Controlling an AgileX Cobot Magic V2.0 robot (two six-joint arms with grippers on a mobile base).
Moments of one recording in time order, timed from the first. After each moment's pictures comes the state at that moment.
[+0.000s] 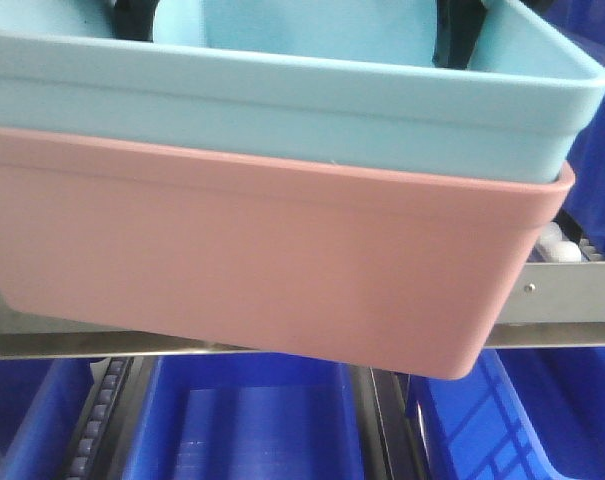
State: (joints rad) left arm -0.88 1.58 -1.38 0.68 1.02 -1.04; right arm 0.72 1.52 -1.39 -0.38 0.98 0.49
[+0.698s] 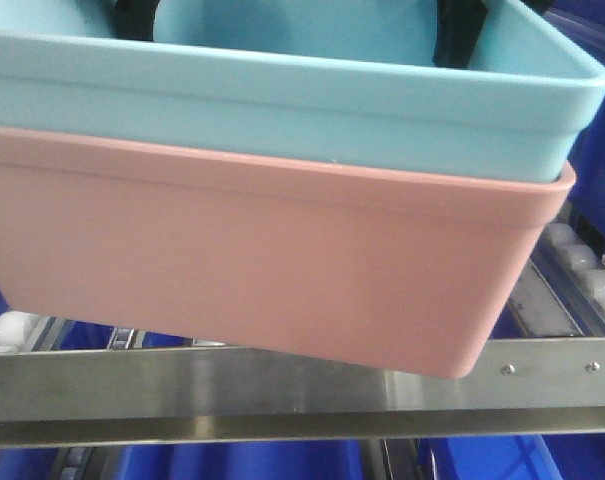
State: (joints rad) left arm -0.88 1.58 -1.38 0.68 1.02 -1.04; right arm 0.72 1.52 -1.39 -0.38 0.98 0.49
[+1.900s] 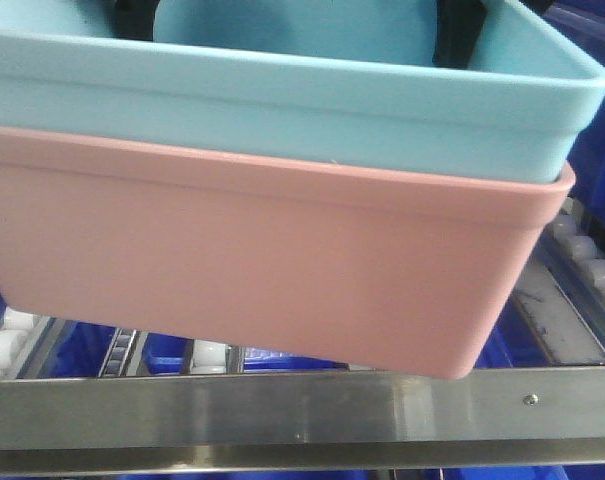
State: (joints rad) left arm -0.88 1.58 -1.38 0.68 1.02 -1.04; right arm 0.72 1.52 -1.39 -0.38 0.98 0.49
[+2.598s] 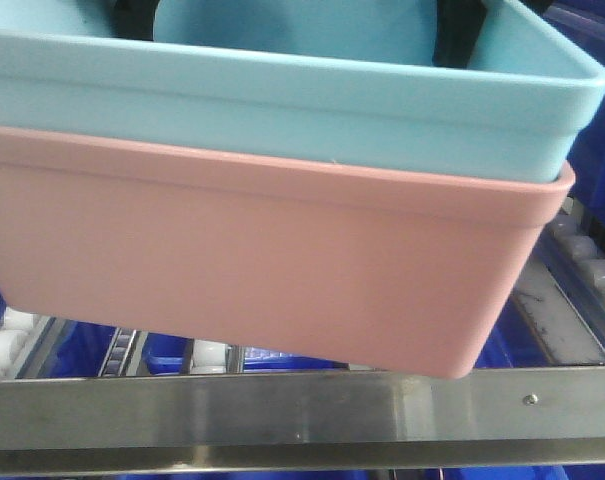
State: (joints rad) left arm -0.88 1.58 -1.38 0.68 1.01 -1.04; right arm 0.72 1.52 -1.39 -0.38 0.98 0.49
